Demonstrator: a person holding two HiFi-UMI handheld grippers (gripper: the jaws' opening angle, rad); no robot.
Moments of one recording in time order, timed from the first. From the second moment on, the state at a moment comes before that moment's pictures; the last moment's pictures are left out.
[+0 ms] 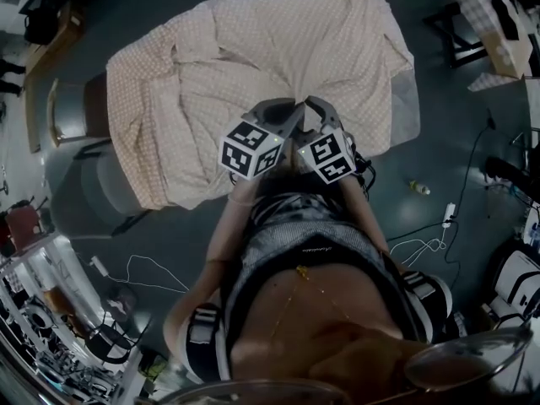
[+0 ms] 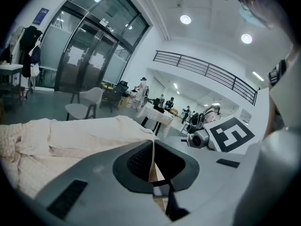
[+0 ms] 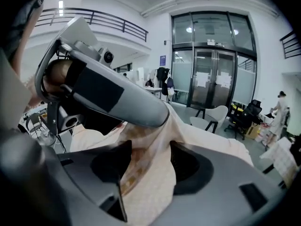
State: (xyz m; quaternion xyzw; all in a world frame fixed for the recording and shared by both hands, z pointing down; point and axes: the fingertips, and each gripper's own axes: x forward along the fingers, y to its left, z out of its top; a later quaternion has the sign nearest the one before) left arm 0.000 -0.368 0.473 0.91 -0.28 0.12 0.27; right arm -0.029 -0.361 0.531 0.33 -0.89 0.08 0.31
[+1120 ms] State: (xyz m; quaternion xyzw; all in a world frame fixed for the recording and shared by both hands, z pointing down) left arm -0.091 -0.371 0.479 0.90 -0.35 0.06 0.26; right arm -0.074 -0.388 0.511 0.31 -0.89 0.03 0.32
